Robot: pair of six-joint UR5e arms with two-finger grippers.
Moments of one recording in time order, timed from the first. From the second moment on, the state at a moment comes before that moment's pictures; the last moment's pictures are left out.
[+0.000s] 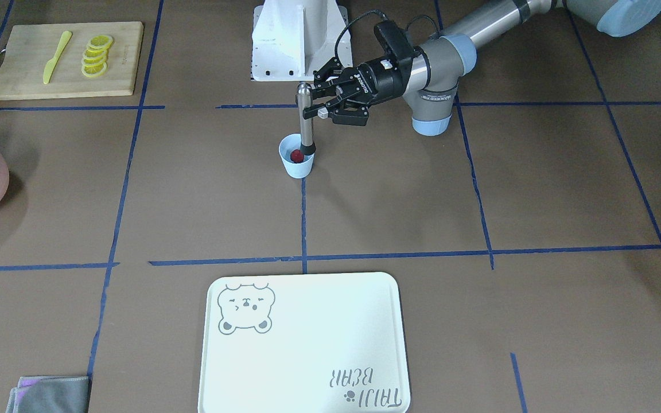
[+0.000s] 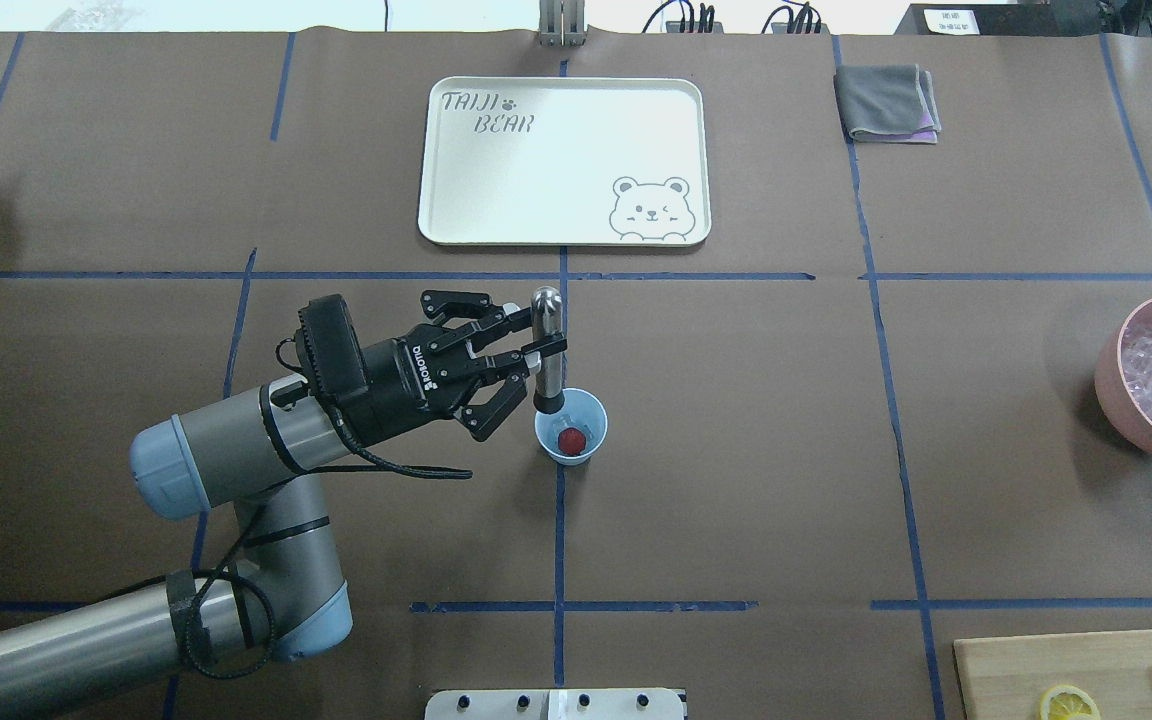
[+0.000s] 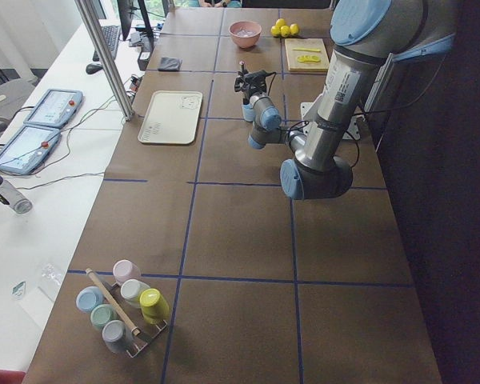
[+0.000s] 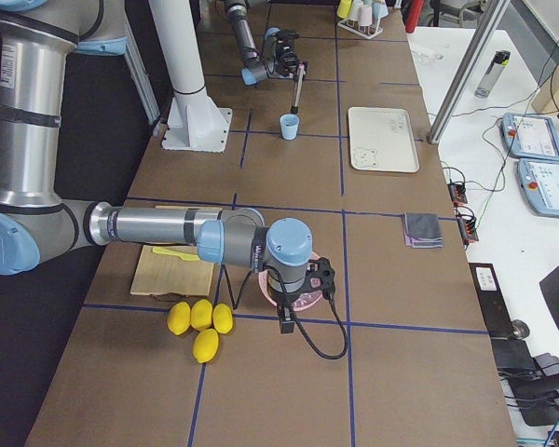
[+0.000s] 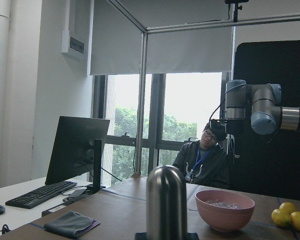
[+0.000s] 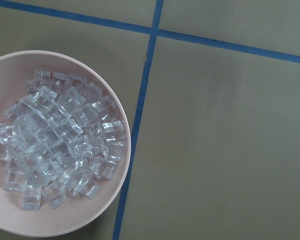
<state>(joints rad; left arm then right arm) -0.39 -2.12 -1.38 -3.53 -1.45 -0.32 1.61 -1.75 1.77 -1.67 2.32 -0.25</state>
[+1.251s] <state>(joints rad) -0.31 -2.15 -1.30 -3.53 -1.35 -0.25 1.61 -1.75 1.77 -1.67 2.32 -0.26</state>
